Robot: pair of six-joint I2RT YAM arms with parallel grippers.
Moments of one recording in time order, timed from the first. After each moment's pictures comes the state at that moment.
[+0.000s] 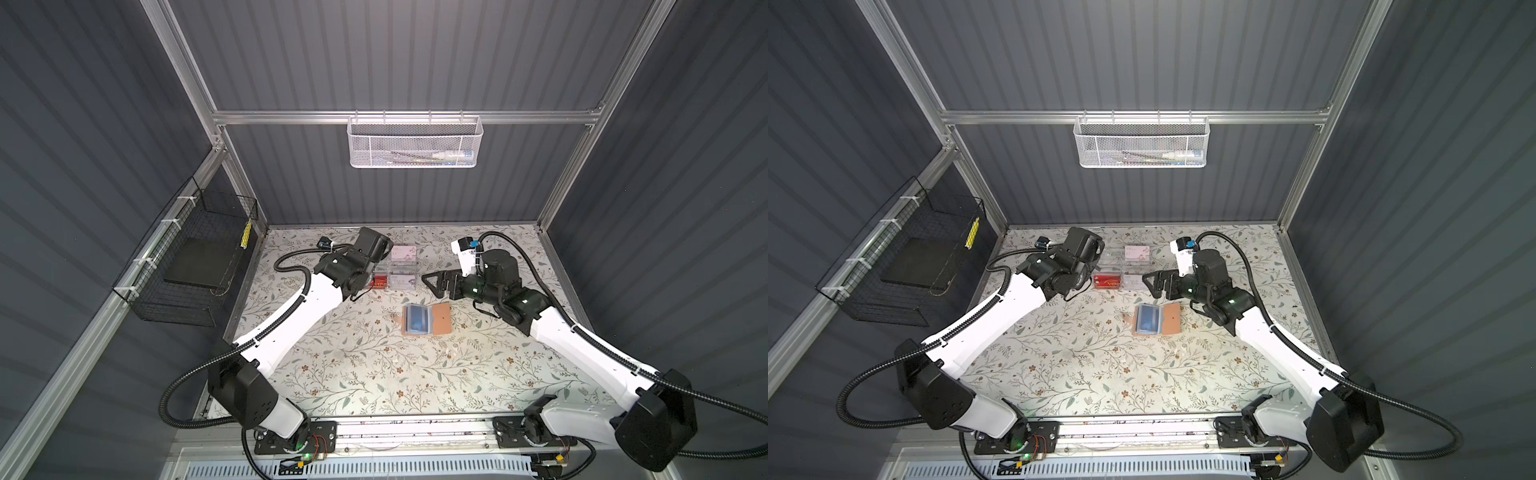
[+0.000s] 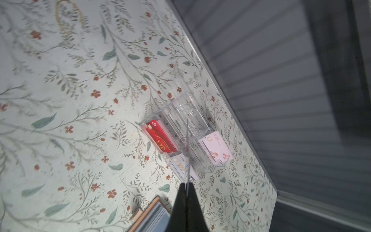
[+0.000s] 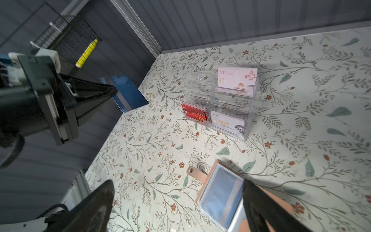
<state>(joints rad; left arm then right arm) -0.66 1.55 1.55 -0.90 -0.54 -1.50 0.56 1.23 0.98 -0.19 -0.28 0.41</state>
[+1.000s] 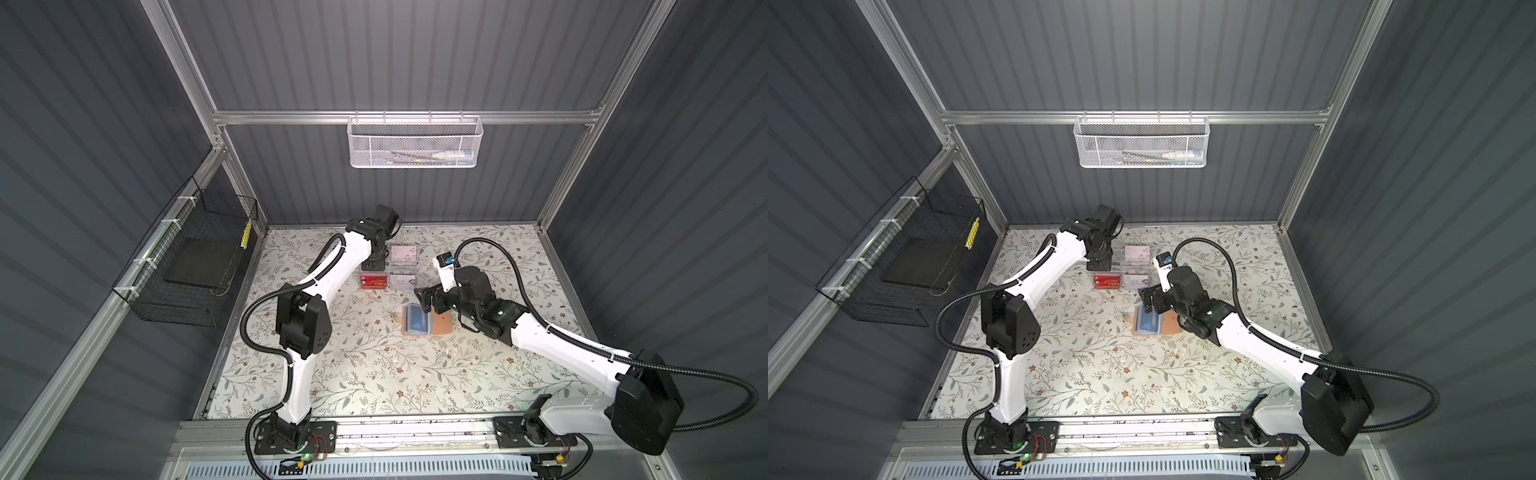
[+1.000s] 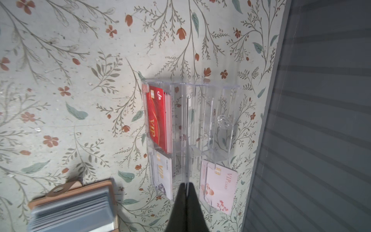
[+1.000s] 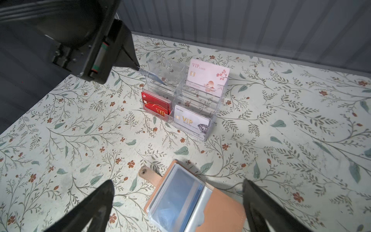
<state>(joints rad) -0.52 2.11 2.08 -1.15 -0.24 -2.00 0.70 1.31 0.88 -0.06 0.09 0.20</state>
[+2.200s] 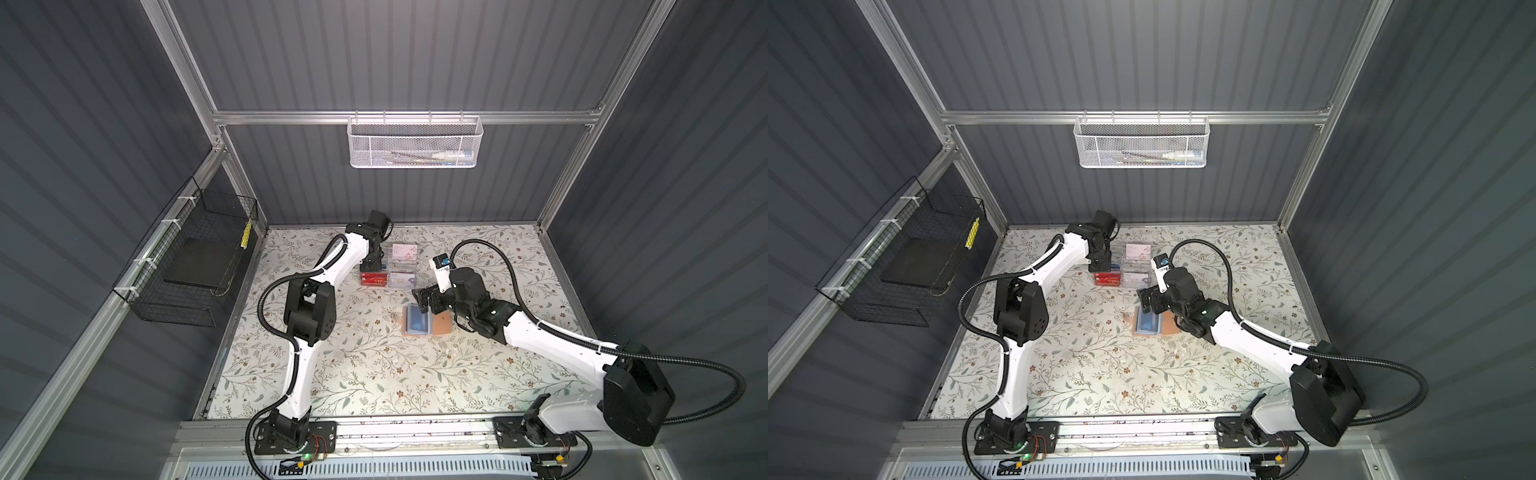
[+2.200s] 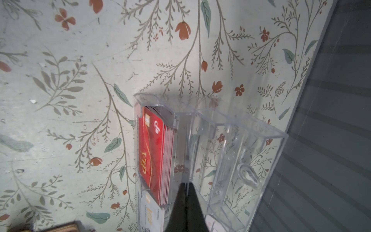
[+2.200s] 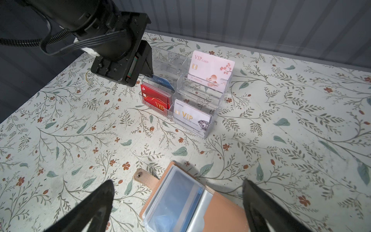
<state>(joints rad) -0.45 2.24 2.06 -1.02 -0.17 -1.99 0.71 1.37 0.88 -0.03 0.09 0.20</state>
